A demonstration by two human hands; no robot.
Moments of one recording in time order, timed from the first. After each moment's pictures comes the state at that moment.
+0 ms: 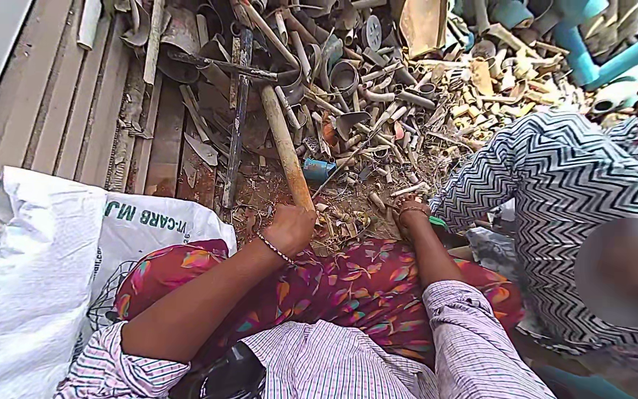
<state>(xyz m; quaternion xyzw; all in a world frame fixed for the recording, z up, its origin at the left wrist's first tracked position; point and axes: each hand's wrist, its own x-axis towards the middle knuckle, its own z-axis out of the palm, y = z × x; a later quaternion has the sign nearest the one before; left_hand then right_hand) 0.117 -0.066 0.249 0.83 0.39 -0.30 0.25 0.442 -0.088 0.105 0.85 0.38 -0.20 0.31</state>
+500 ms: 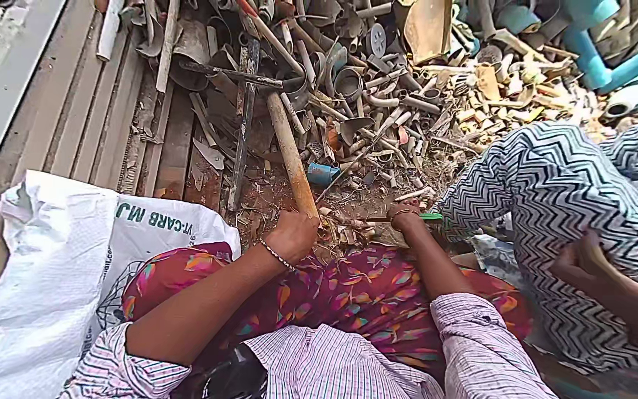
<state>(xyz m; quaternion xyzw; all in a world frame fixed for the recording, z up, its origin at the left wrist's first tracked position) 0.116 -0.069 0.251 0.83 0.38 -0.31 0.26 0.389 -0.076 0.140 0.74 0.47 -0.25 0.41</state>
